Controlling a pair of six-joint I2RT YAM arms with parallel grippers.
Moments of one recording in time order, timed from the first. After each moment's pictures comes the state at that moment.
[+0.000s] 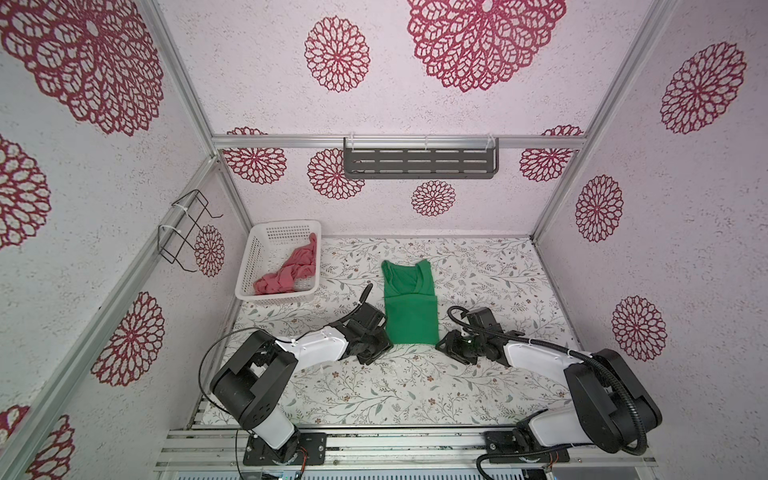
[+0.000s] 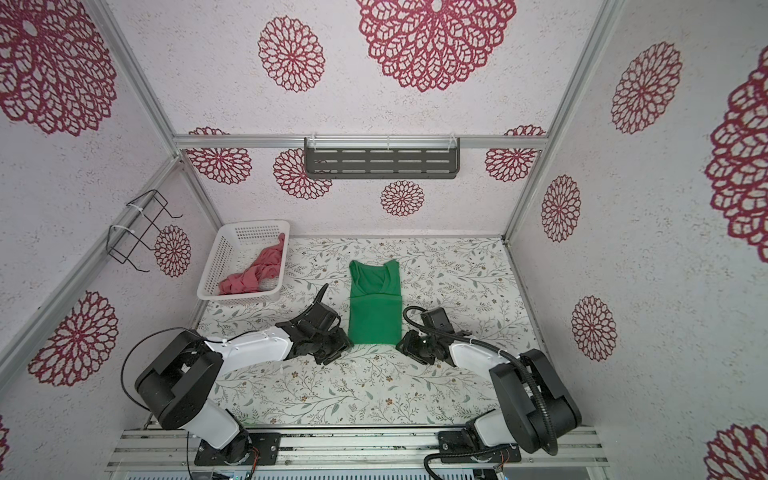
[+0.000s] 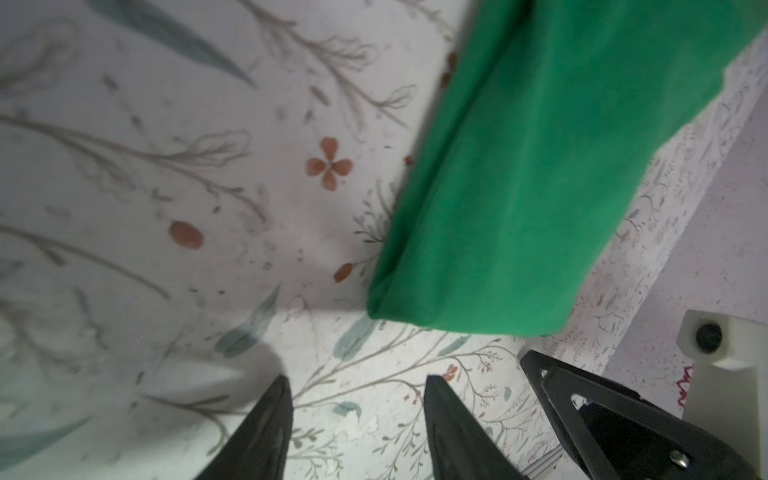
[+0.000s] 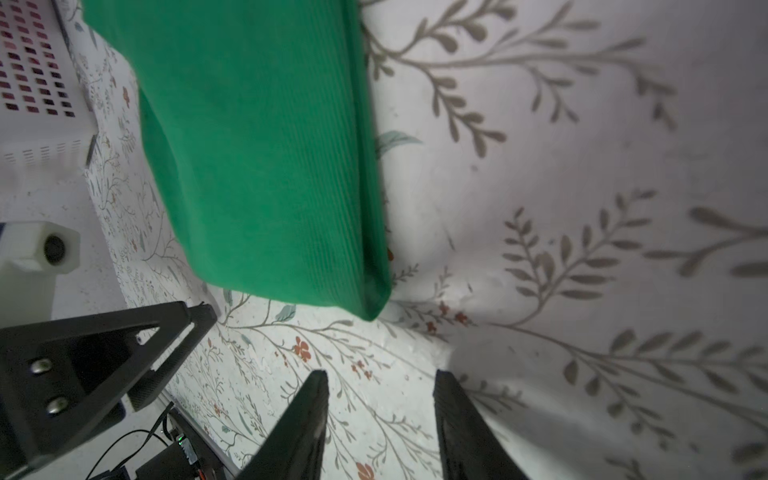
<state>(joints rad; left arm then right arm) -0.69 1.63 0.79 -0.20 0.18 -1.21 0.44 1.42 0.55 -0.13 -0.40 0.81</state>
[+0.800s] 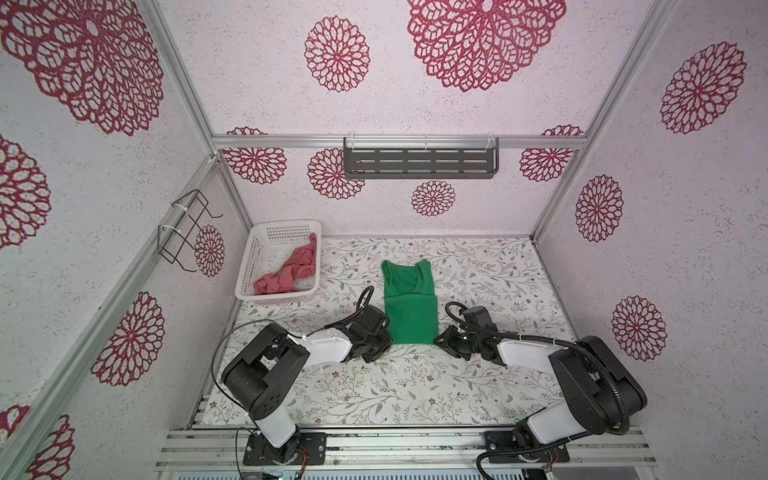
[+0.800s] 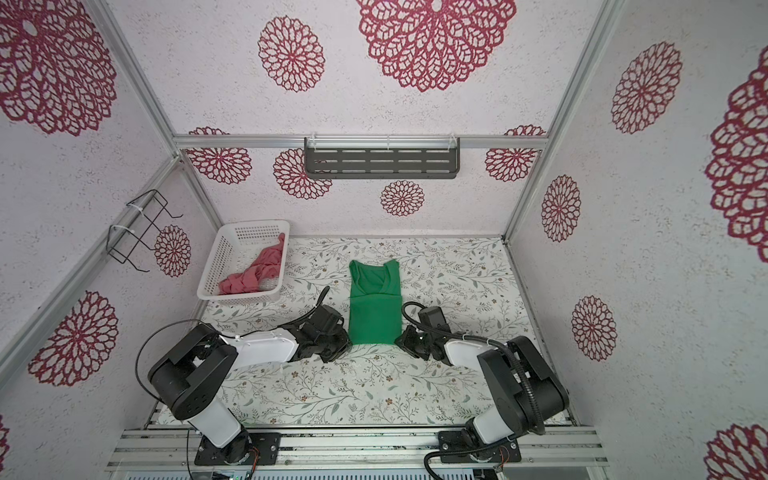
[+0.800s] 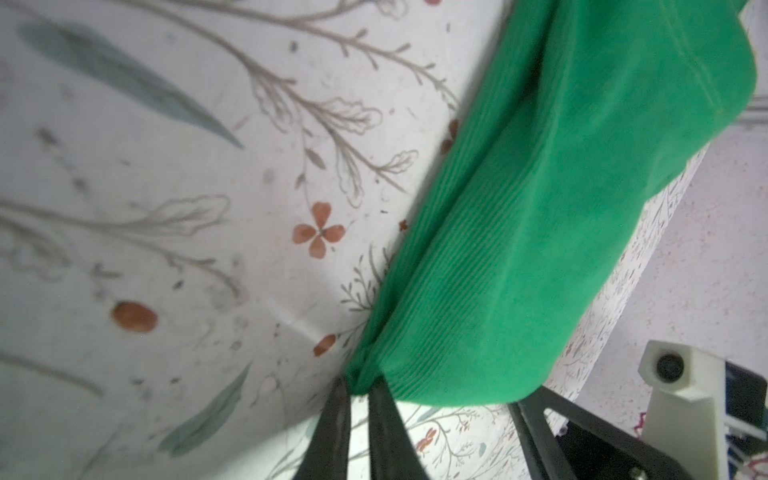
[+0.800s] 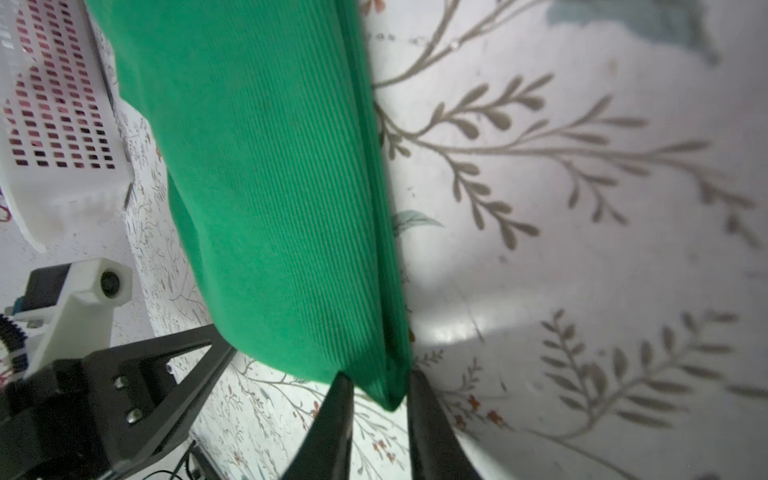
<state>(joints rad) -0.70 1.70 0.77 -0.05 0.11 -1.31 0.46 1.51 0.54 0.06 -0.37 0.90</state>
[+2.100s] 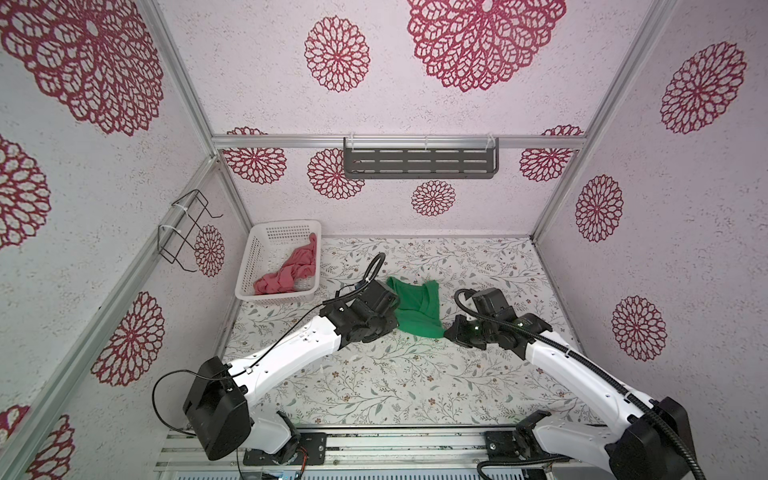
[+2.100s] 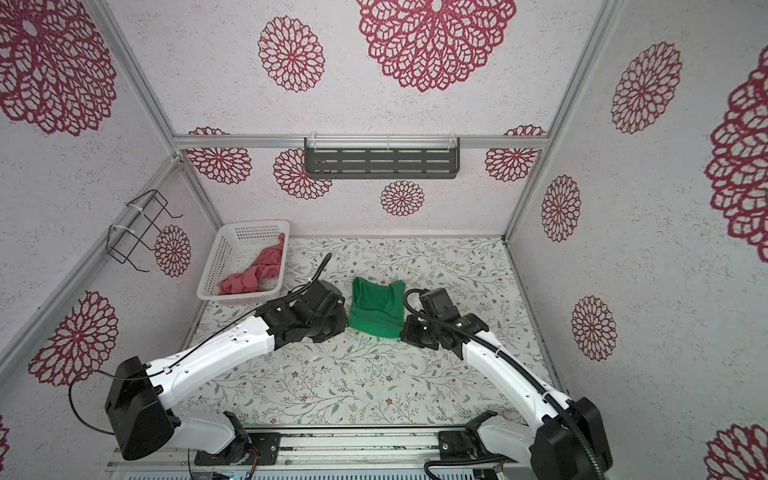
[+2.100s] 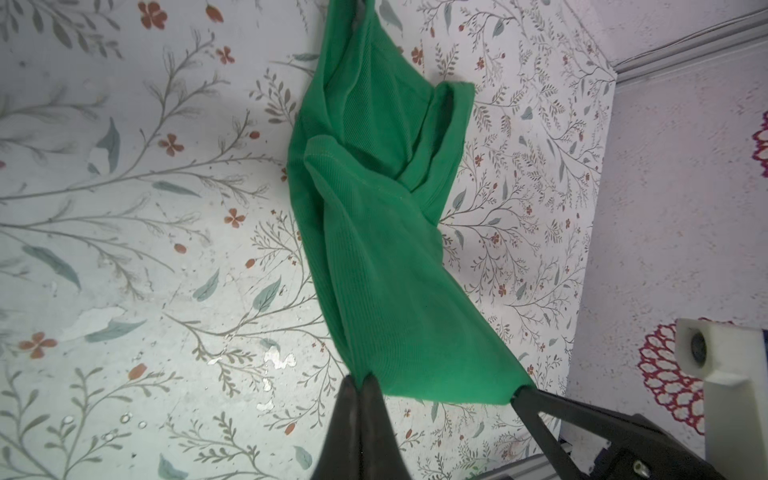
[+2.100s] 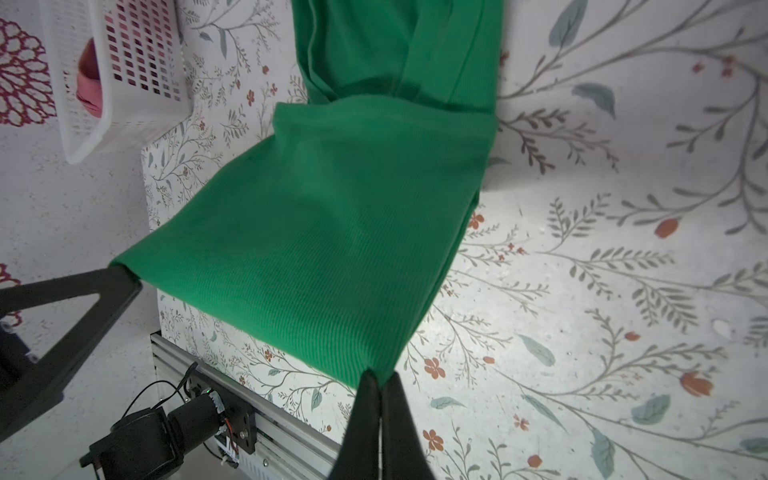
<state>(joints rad) -0.78 1.44 1.18 -0.66 -0.10 -1.10 0.52 1.19 0.90 -0.66 -0.28 0.70</state>
